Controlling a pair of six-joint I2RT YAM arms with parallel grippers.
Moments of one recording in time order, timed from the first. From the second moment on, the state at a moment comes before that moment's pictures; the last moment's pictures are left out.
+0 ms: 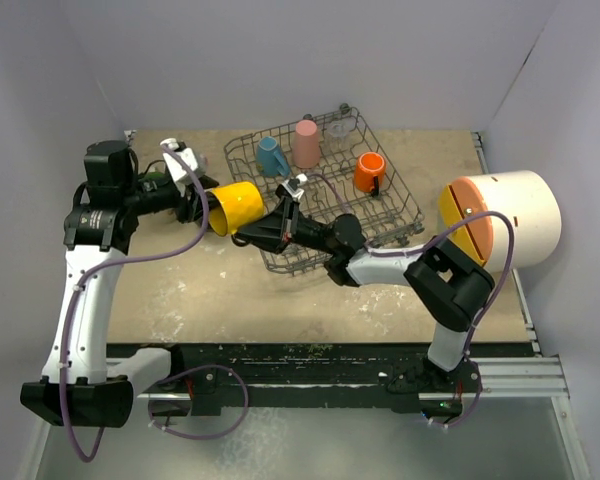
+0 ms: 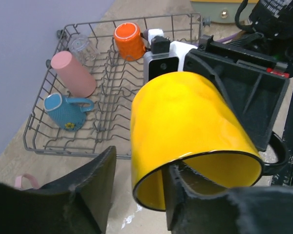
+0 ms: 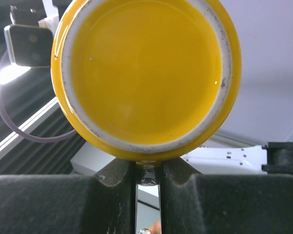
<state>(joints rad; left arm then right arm) -0.02 1.11 1.35 -0.70 0.95 0.57 0.84 1.79 0.91 1.38 -0.56 1.86</state>
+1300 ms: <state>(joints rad) 0.13 1.35 1.34 -1.12 0.25 0.92 0.60 1.37 0.97 0.21 -0.32 1.11</state>
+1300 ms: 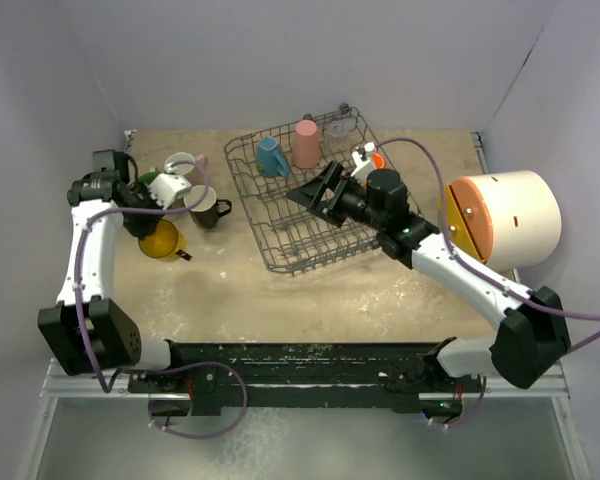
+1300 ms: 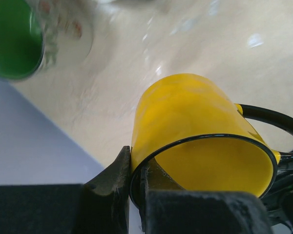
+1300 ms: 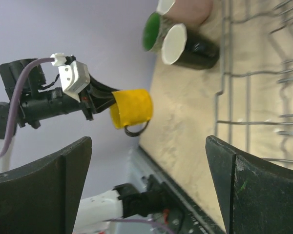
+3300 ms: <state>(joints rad) 0.36 1.48 1.59 -1.04 0.41 0.74 0.29 1.99 1.56 -0.40 0.27 0.30</state>
